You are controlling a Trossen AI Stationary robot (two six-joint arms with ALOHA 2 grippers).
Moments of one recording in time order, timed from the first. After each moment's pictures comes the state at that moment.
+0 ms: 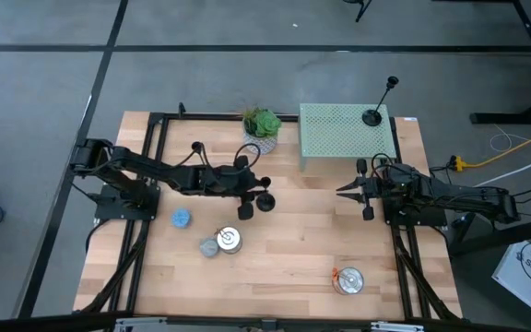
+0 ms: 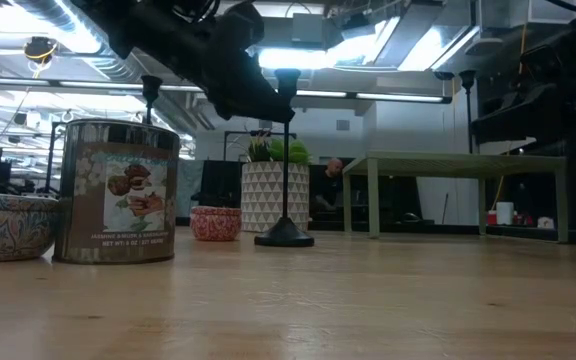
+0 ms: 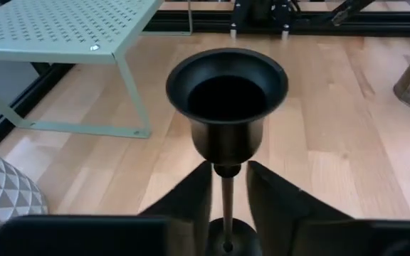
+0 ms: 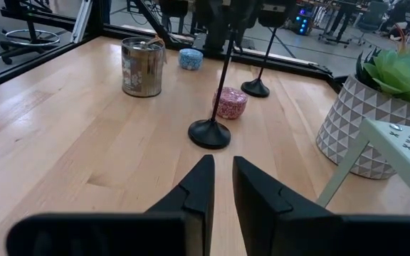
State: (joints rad) left arm -0.02 1.49 0.79 0.24 -0.21 -0.06; right arm -0.15 0.18 0.06 -0.11 -0.21 -0.21
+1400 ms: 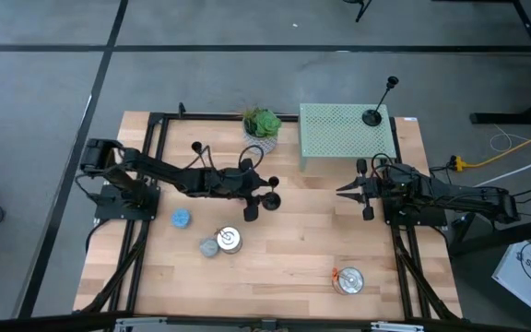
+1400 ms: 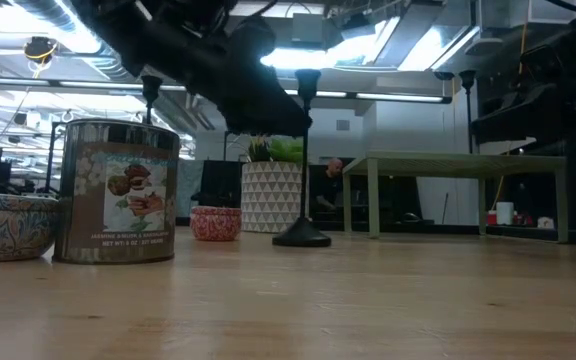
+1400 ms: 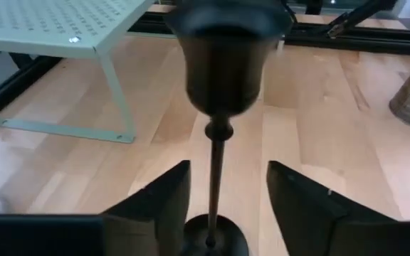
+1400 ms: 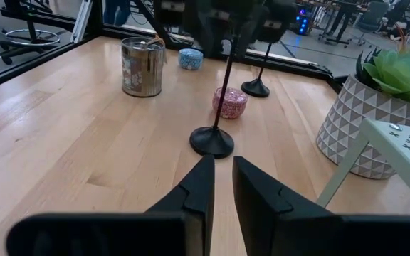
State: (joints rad) left arm -0.02 1.59 0.78 0.39 -0.19 -0.11; right arm -0.15 0.18 0.06 -0.11 -0.21 -0.21
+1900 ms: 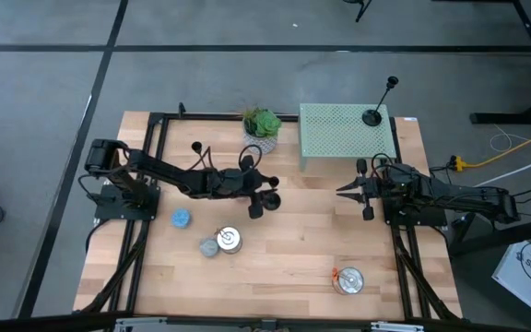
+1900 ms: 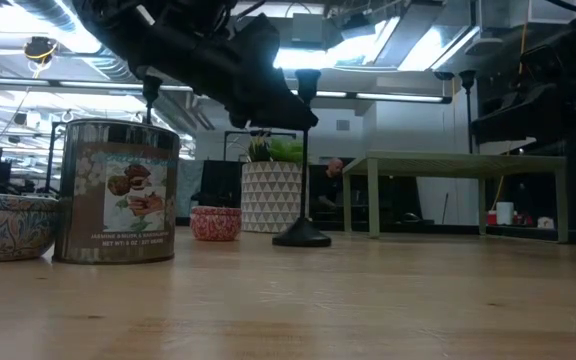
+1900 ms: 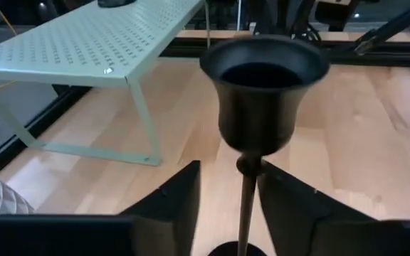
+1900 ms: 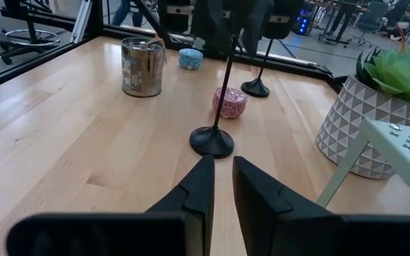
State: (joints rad) left arm -0.02 1.62 0.78 0.48 -0.29 -0.05; right arm -0.15 0.18 0.06 -0.11 -0.21 -0.21
